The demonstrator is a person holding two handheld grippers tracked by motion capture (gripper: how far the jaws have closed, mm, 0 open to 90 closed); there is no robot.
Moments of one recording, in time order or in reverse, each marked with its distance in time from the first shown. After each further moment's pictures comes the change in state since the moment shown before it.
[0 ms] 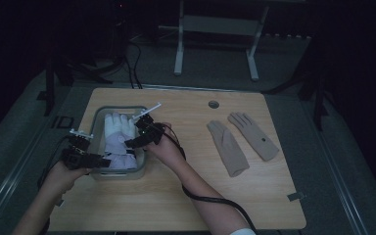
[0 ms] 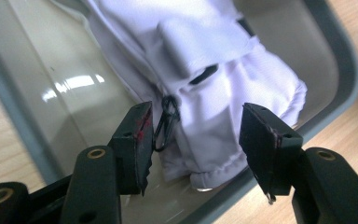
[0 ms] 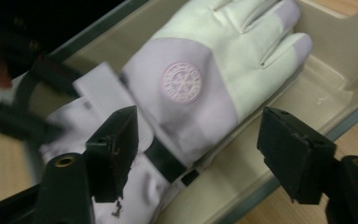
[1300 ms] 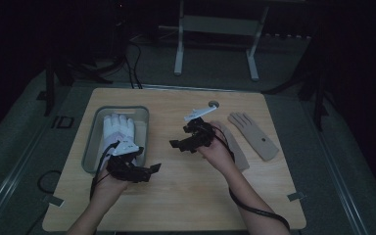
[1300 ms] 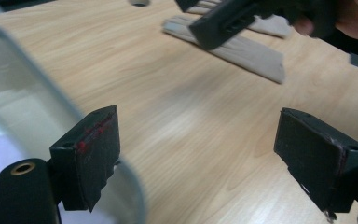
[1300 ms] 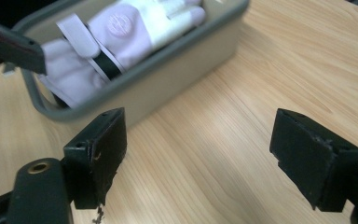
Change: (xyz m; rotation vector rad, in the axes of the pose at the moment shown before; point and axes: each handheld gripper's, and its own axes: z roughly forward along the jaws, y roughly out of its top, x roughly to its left) left arm -0.141 0.015 0.037 -0.327 -0.079 0.317; right arm -0.050 -0.069 -0.119 -0.084 -0.096 -0.045
